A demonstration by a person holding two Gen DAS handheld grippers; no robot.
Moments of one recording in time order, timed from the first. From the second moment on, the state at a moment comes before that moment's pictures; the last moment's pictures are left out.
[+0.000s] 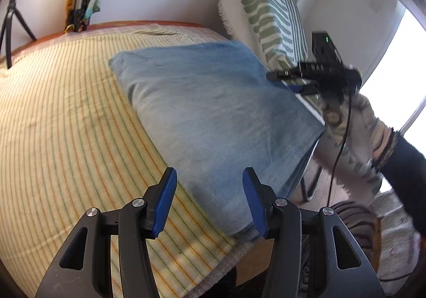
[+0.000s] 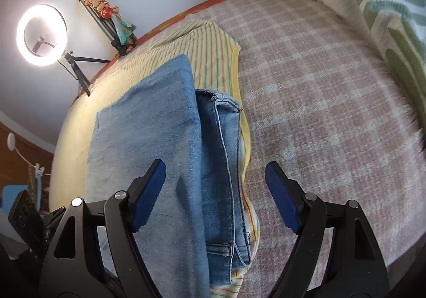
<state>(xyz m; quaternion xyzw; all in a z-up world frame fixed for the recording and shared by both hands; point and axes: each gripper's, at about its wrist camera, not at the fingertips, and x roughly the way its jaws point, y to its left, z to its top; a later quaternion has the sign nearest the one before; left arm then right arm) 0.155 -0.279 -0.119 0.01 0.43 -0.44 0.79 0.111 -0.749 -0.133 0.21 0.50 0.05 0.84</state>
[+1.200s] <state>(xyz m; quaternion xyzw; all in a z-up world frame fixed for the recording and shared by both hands) 0.243 -0.327 -0.148 -0.07 0.49 -0.39 0.78 0.129 -0.704 -0.147 0.14 0.46 0.11 0.87</state>
